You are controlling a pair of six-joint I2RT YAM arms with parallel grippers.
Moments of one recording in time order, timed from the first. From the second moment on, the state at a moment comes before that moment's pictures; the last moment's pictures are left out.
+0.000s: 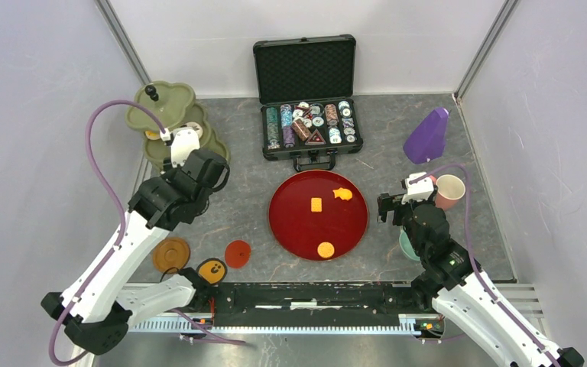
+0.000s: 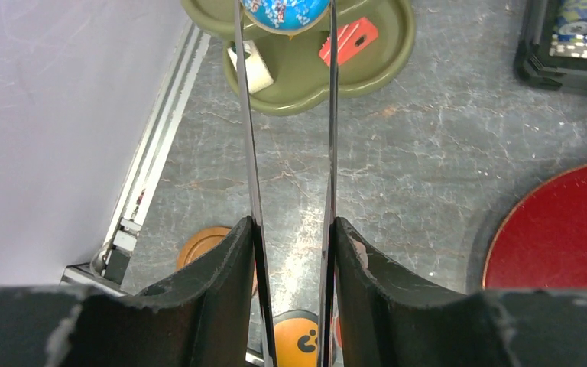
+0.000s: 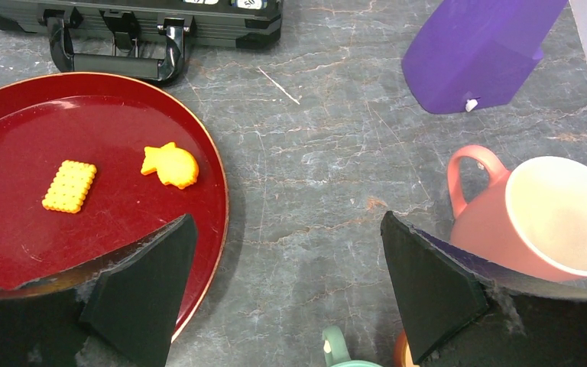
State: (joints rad) left arm -0.66 0.99 1.27 -1.22 -0.88 -0.62; right arm 0.58 0.45 0.38 -0.23 0.43 0.08
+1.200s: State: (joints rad) left arm -0.31 1.08 1.19 -0.91 -0.72 -0.42; right arm 0.58 0.45 0.38 -0.23 0.42 0.08
